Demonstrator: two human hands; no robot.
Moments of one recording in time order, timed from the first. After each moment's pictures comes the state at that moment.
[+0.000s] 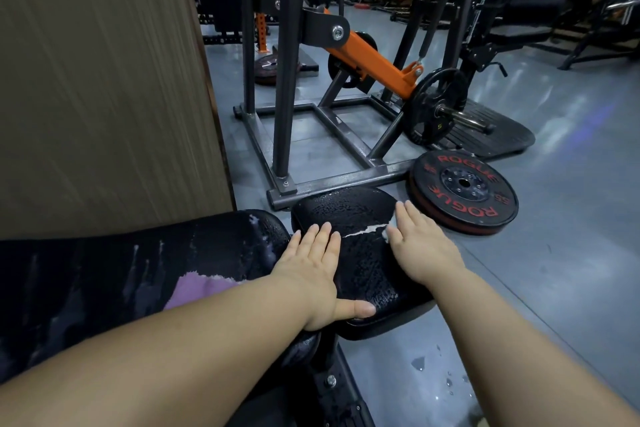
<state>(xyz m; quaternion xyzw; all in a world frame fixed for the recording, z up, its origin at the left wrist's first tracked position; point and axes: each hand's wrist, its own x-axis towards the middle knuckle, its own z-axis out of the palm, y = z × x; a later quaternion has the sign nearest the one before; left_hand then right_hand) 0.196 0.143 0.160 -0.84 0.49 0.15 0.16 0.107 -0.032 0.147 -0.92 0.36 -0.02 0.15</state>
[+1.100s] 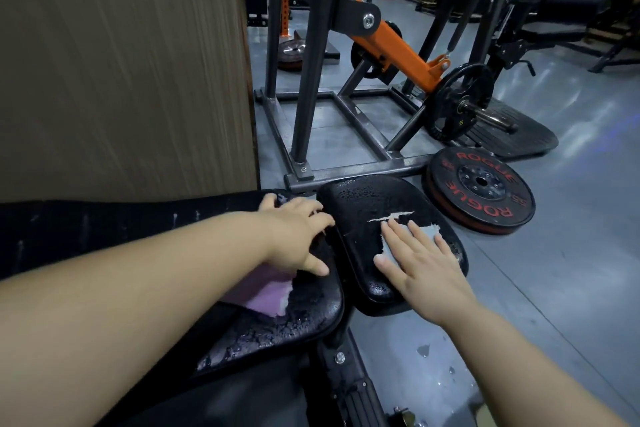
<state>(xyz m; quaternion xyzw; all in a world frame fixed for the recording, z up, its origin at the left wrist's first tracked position) 0.241 0.193 0.210 -0.84 0.51 0.18 0.09 0.071 0.038 0.153 -0.97 0.24 0.03 0.07</state>
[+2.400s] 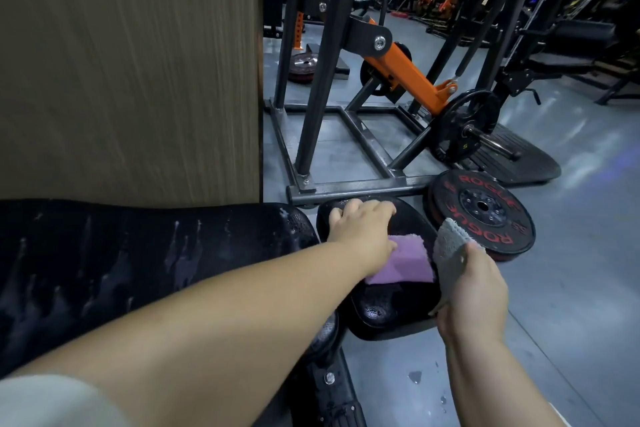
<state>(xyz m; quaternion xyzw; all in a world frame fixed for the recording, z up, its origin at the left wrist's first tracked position) 0.198 0.107 0.200 -0.87 0.44 0.09 -0.21 0.072 0.044 0.187 -0.56 0.44 -0.42 0.56</state>
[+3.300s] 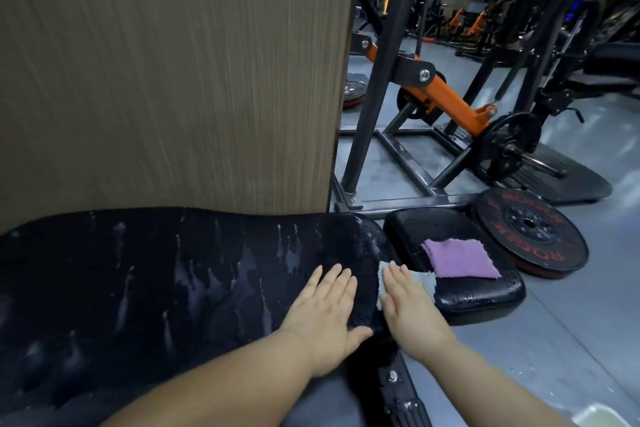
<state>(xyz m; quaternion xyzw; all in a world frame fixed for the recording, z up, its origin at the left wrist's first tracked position) 0.181 0.324 0.151 -0.87 0.48 0.06 0.06 0.105 0.166 0.146 -0.97 0.19 -0.02 0.17</state>
